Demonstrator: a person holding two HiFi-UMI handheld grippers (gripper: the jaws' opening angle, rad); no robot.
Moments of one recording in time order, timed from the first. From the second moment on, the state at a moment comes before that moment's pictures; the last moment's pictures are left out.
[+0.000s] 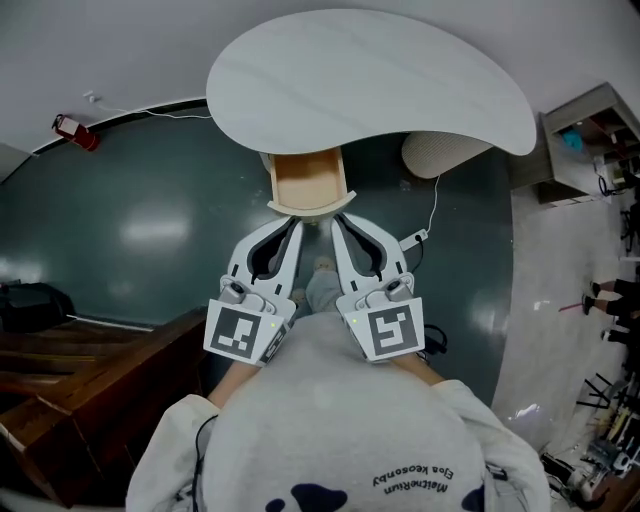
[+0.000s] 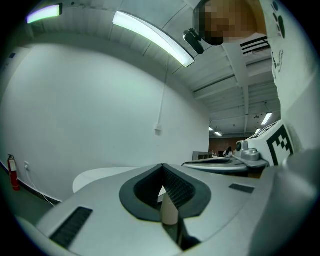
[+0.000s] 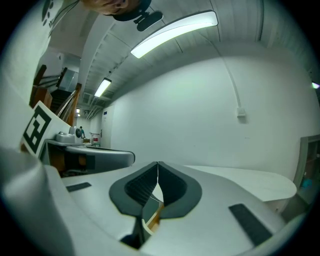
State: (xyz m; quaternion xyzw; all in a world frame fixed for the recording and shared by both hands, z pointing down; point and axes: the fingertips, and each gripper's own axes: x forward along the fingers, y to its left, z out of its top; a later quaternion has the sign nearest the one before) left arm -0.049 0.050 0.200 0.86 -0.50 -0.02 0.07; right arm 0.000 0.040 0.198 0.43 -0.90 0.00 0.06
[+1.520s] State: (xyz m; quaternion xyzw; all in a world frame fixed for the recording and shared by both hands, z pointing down) left arm -0.062 -0.069 0.378 0.88 -0.45 0.09 0.15; right arm -0.014 -0.066 0.377 0.40 -0.90 0.13 0.13
